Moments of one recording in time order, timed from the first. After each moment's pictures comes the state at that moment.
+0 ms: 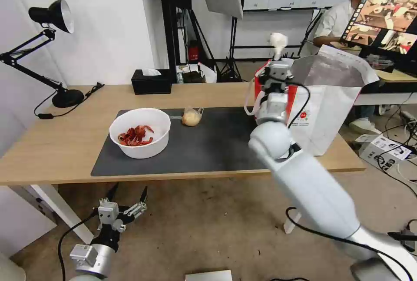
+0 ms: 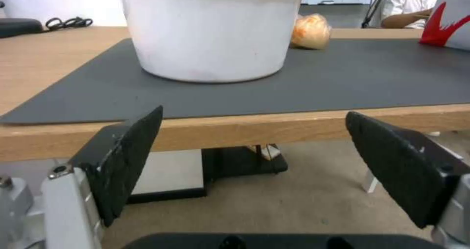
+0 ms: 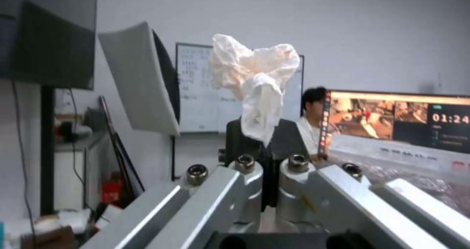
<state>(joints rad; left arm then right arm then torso) 1.73 -1.18 -0.57 -2.01 -0.35 -0.23 0.00 -0.48 1.13 -0.05 1.72 0.36 -0.21 0.84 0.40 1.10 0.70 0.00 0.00</state>
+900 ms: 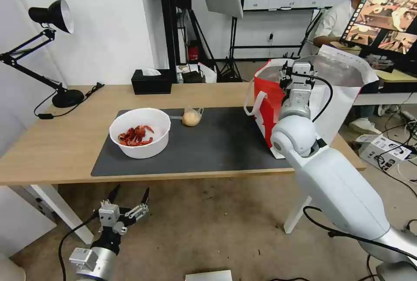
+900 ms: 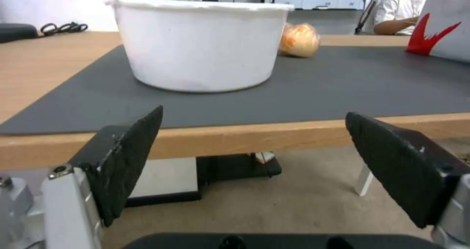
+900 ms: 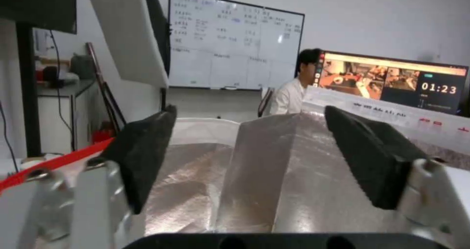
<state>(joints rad) 1.76 -1.18 -0.57 -2.06 -0.36 -0.23 0.00 -0.51 1.04 -0.02 1.81 0.50 -0.37 0.86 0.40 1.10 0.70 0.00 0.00</state>
